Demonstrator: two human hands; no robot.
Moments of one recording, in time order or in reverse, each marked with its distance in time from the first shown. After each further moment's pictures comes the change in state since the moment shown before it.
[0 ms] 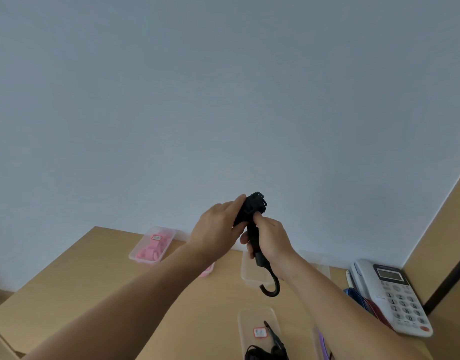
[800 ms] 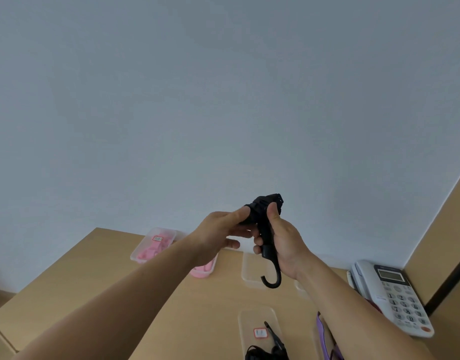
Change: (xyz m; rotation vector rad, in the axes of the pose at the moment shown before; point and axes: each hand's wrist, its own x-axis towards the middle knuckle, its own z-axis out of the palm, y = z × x) left_hand 0.003 0.010 -0.022 -1.084 -0.465 -0.783; right_hand 0.001 0.006 -0.026 0.277 -0.180 -0.028
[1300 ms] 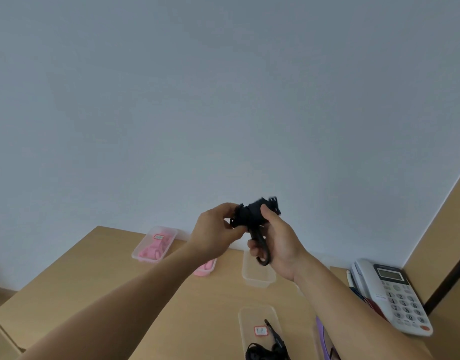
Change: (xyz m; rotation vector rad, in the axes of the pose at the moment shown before) left_hand -0.001 -0.015 -0.001 0.572 0.396 0.294; right_hand -0.004 0.001 0.009 0.088 -0.018 0.147
